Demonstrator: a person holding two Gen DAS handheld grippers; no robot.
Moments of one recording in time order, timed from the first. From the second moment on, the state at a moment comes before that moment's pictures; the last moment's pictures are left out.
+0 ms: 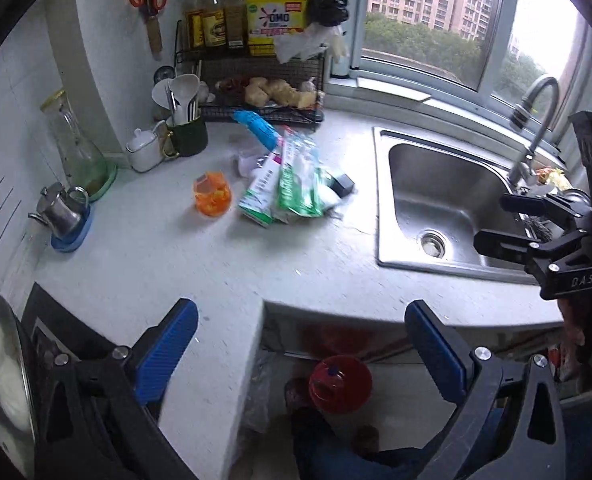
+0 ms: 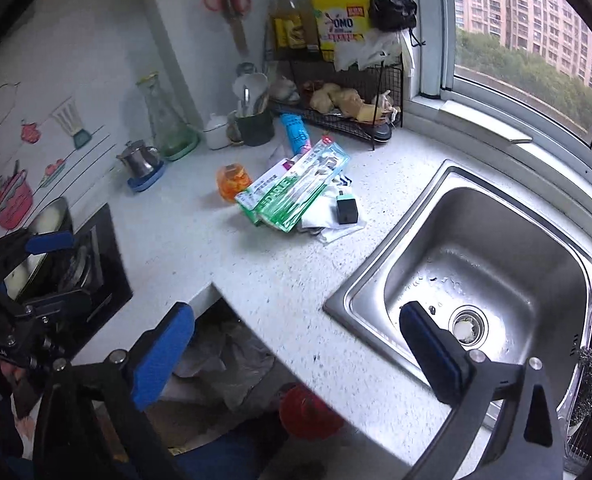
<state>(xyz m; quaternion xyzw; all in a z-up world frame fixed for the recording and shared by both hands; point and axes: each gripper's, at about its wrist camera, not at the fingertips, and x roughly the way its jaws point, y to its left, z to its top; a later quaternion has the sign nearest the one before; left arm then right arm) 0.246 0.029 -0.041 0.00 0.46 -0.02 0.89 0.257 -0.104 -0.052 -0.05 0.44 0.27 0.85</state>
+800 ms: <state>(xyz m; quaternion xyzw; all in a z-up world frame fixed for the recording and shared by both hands) 0.409 0.151 -0.123 0.01 0.55 -0.01 0.84 0.431 0.011 -0.148 0.03 0.61 0.15 0.78</state>
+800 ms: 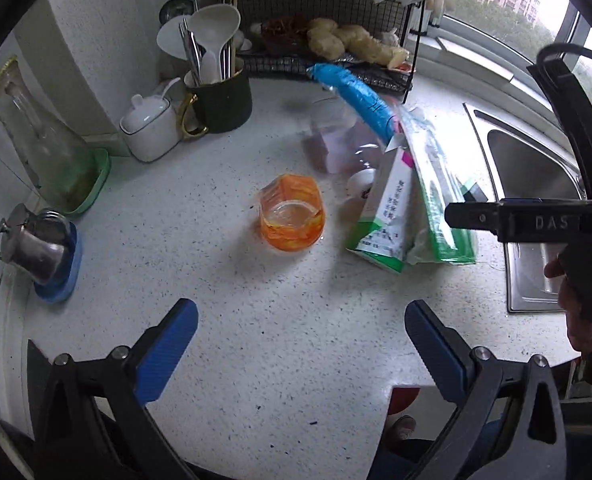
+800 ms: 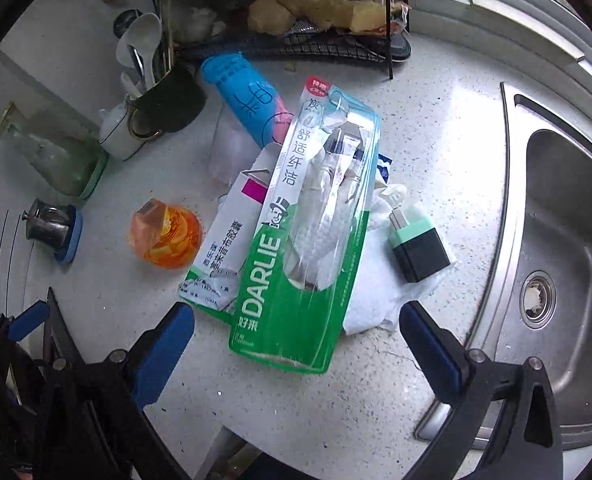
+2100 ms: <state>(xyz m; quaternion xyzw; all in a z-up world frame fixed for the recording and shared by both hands) 0.438 0.178 -0.152 -0.02 0.57 -0.02 0.82 0.413 -0.041 -0.114 0.05 0.56 0.14 0.81</state>
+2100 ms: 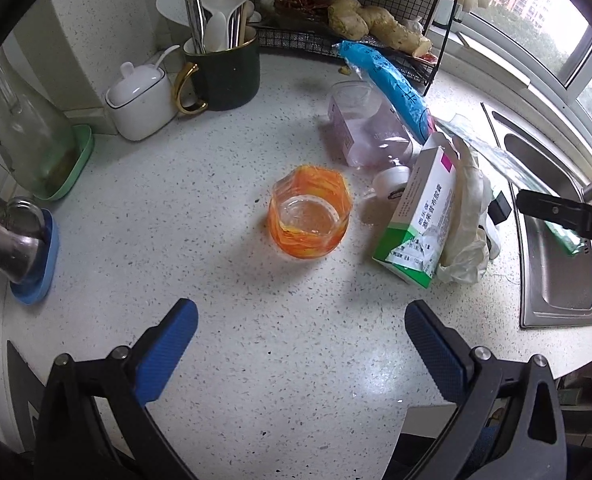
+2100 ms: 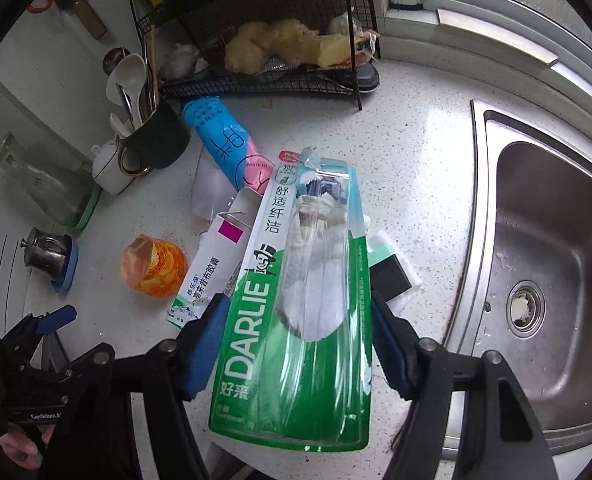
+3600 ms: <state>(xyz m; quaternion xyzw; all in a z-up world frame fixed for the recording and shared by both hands) 0.542 0.190 -0.226 -0.04 0.61 -0.06 0.79 0.393 -0.069 -0.089 0.06 0.54 0.14 0.83</state>
